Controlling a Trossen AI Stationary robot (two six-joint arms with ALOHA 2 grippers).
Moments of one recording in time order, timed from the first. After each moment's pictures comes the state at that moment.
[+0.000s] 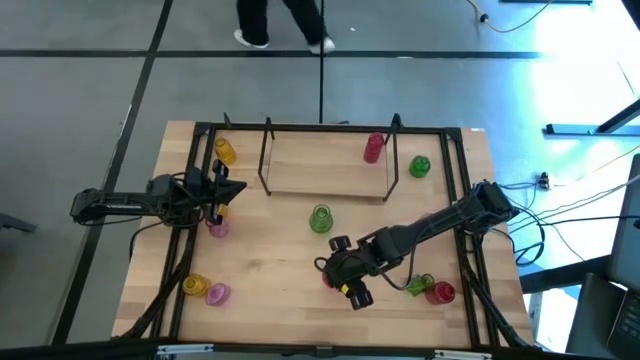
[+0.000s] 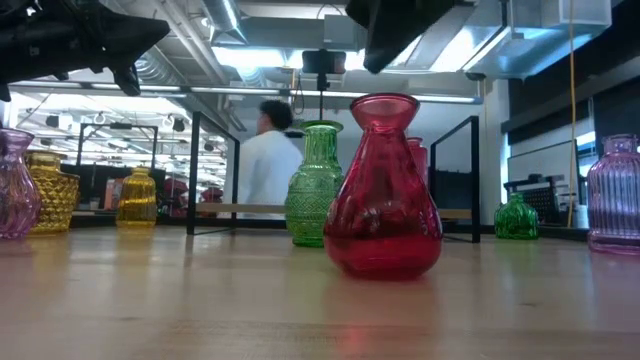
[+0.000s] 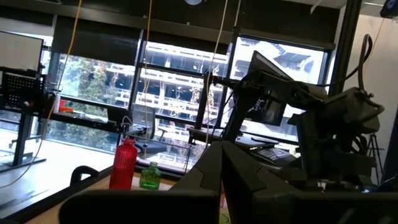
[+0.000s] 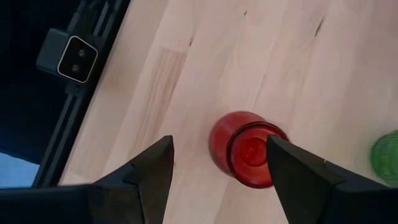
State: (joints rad) left arm 0.06 0.12 0.01 0.46 -0.11 -0.18; right arm 0.42 1.90 1.62 -0.79 -0.06 0.08
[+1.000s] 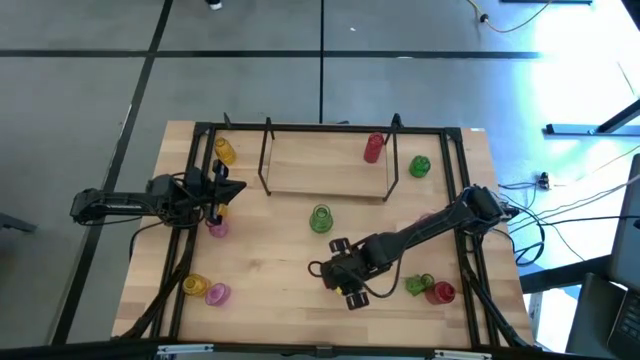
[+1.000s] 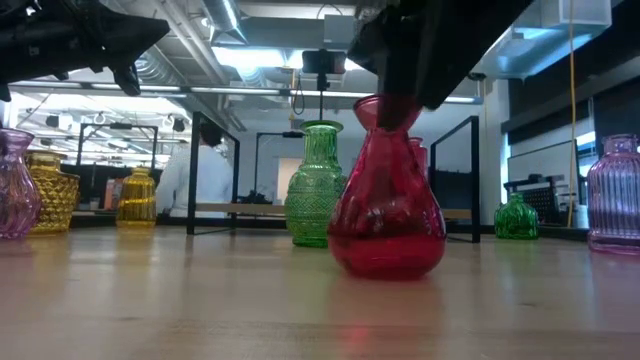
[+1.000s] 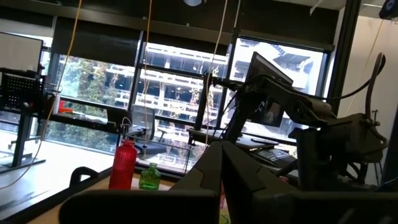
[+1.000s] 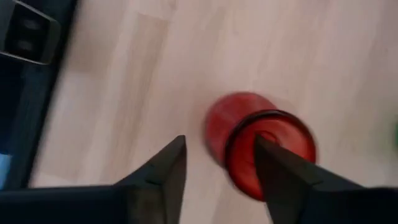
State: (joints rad) left arm 0.06 0.12 0.01 0.47 -0.11 -0.18; right arm 0.42 1.98 1.62 -0.83 -0.03 0.12
